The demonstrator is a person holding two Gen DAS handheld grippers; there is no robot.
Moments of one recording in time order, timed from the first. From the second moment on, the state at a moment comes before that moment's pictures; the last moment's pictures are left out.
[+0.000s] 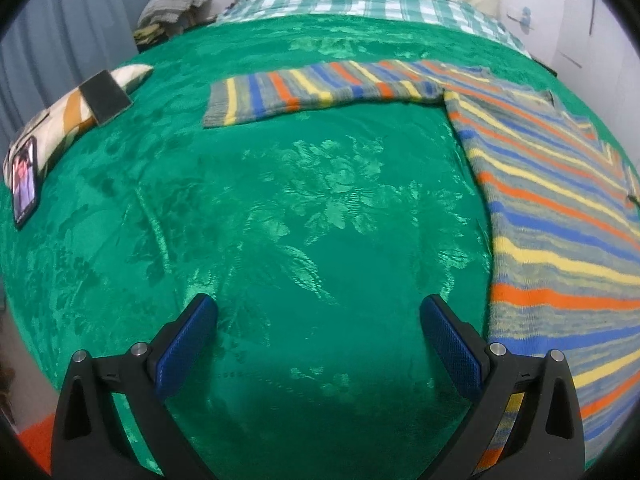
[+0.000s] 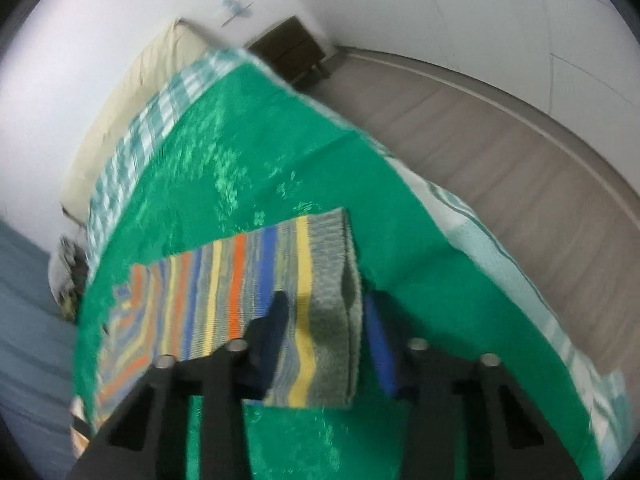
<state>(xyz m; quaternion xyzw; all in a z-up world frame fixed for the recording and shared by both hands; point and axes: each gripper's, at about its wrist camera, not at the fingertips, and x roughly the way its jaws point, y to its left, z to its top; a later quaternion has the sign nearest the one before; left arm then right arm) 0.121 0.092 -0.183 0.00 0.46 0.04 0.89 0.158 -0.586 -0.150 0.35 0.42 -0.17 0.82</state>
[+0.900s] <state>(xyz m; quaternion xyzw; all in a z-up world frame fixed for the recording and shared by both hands) 0.122 0.110 -0.167 -0.04 0.44 0.02 0.90 0.288 -0.303 -0.036 0.28 0.41 0.12 0.86</state>
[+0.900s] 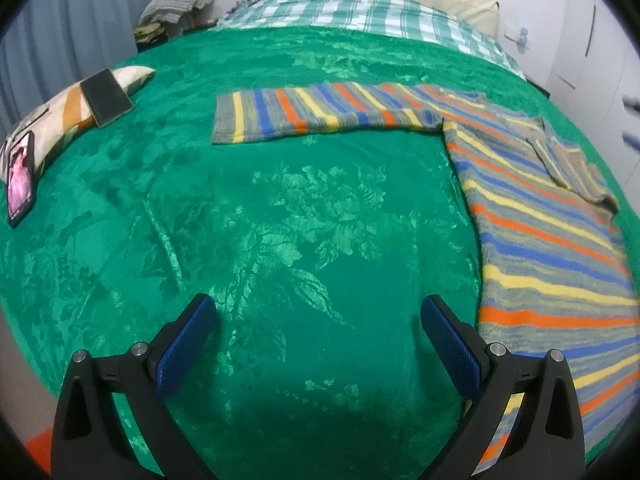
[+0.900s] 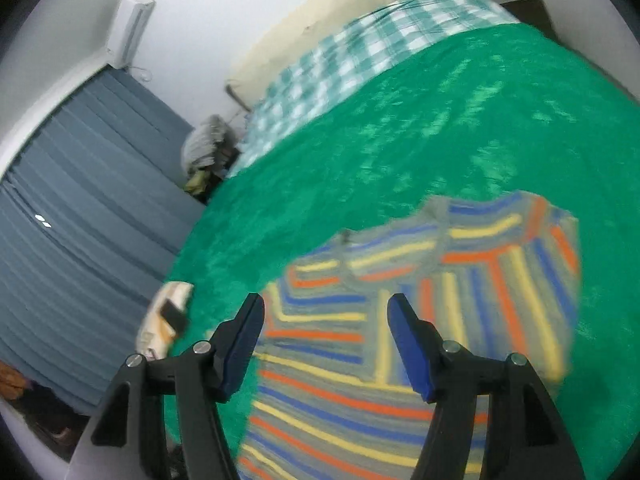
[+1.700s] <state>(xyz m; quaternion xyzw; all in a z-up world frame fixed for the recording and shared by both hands) 0.124 0.097 -0.191 -0.02 0.47 0.02 0.88 0.085 -0.376 -0.158 0.06 0.45 -0.17 0.87</state>
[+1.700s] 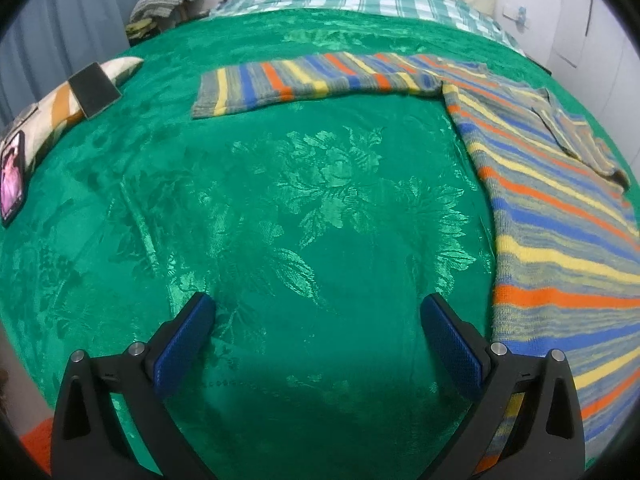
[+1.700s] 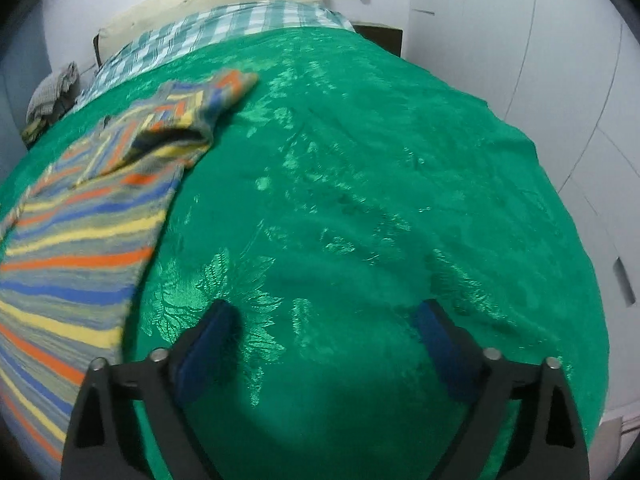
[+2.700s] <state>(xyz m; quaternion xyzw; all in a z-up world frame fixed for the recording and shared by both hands) 0.125 0.097 -0.192 -0.01 0.47 0.02 0.88 0.085 -0.371 -0.167 0.05 0.44 -0.18 0.88</state>
